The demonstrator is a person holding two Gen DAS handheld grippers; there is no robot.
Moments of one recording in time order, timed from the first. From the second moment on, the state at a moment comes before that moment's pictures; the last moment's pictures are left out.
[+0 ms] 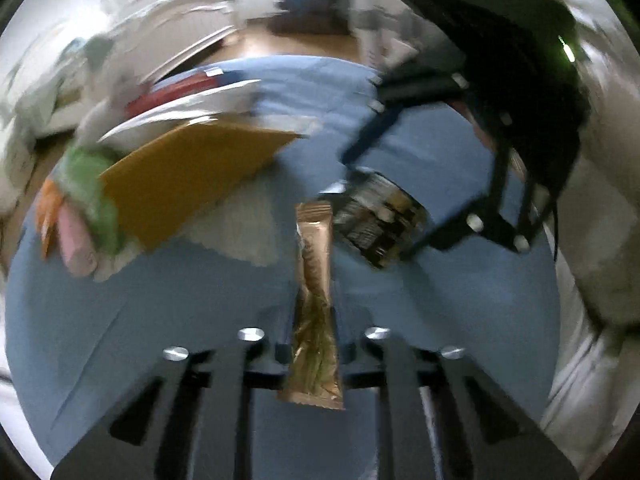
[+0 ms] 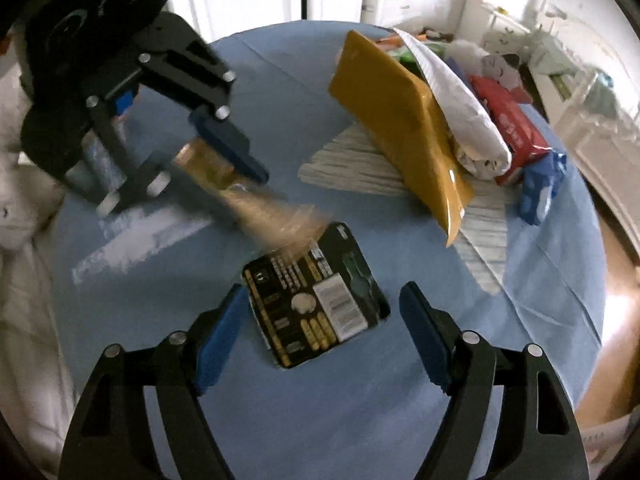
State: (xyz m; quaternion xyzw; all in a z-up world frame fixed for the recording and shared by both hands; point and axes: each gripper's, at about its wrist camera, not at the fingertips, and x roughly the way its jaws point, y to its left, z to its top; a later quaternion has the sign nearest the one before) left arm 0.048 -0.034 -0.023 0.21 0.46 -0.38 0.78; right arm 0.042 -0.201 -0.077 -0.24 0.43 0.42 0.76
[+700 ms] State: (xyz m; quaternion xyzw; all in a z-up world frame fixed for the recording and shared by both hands) left arm 0.068 -0.059 0.048 0.03 0.38 -0.36 0.85; right arm -0.005 -0.317 -0.019 0.16 0.27 0.20 0.93
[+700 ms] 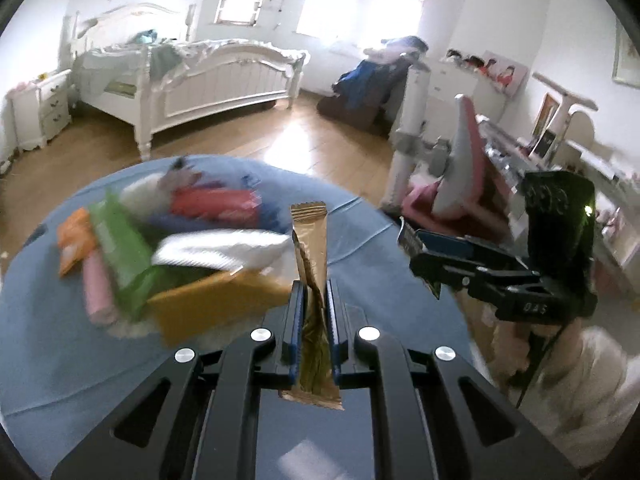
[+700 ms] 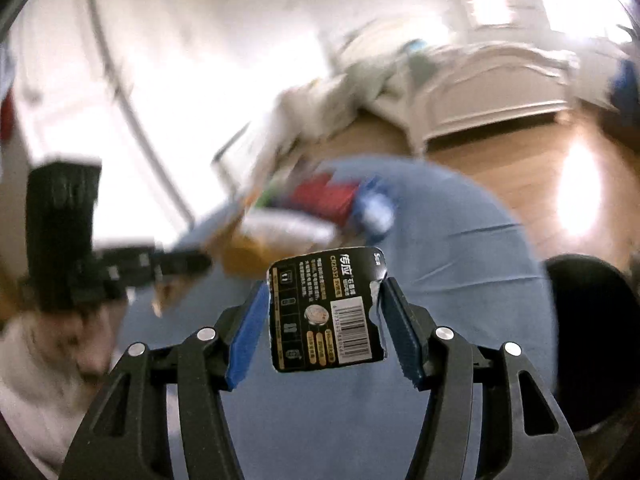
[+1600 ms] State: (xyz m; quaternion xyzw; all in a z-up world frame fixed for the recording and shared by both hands) left arm 0.122 -0.325 -0.019 0.09 0.47 -0.46 0.75; right arm 0.024 -0.552 -0.125 0.30 0.29 -0.11 0.90
